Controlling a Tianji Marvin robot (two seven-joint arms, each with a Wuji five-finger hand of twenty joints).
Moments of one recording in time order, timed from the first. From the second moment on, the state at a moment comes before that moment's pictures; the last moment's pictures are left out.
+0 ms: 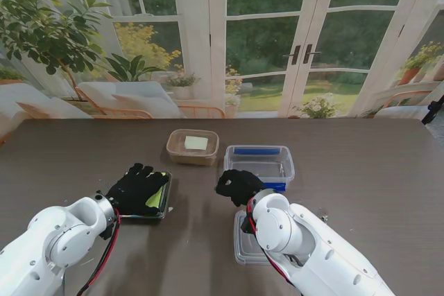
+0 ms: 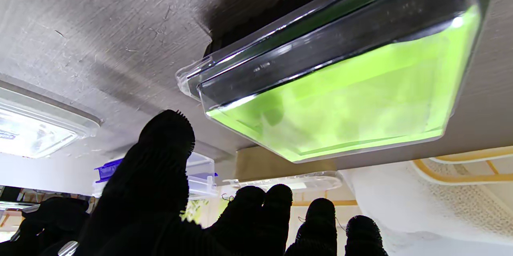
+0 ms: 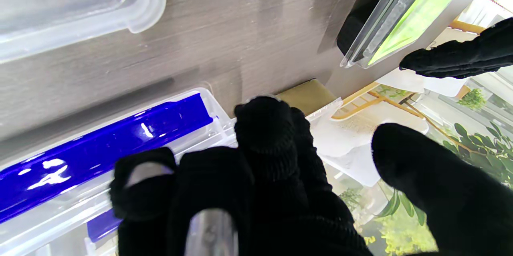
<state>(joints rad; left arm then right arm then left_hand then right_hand) 1.61 -1.00 -1.34 -1.66 1.09 -0.29 -0.25 -1.31 -1.16 0.82 -1.59 -0.43 0.41 0.02 0.89 -0.30 0.22 -0.01 0.34 0.35 0.03 0.20 0.35 0.25 0.05 0.27 0.13 0.23 0.05 0.34 -0.06 0.19 0.12 0.53 0.15 -0.39 1.20 -0.03 0.60 0.15 0.59 0.20 1.36 0.08 1.01 0.85 1.30 0.13 1.71 0.96 0.78 0.43 1.85 0.72</state>
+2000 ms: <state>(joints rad) 1.63 -1.00 -1.34 -1.61 1.29 -0.19 -0.25 -1.31 -1.16 0.80 -1.57 -0.39 0.40 0.04 0.90 -0.27 0.28 -0.01 0.15 0.37 -0.01 0.34 0.21 0.30 0.04 0.42 0.10 0.24 0.08 0.45 -0.07 0.19 0.16 0.64 0.15 -0.39 1.20 -0.03 0.63 0.16 0.58 0.19 1.36 0.08 1.00 0.84 1.30 0.14 1.71 0.96 0.78 0.44 1.85 0.72</state>
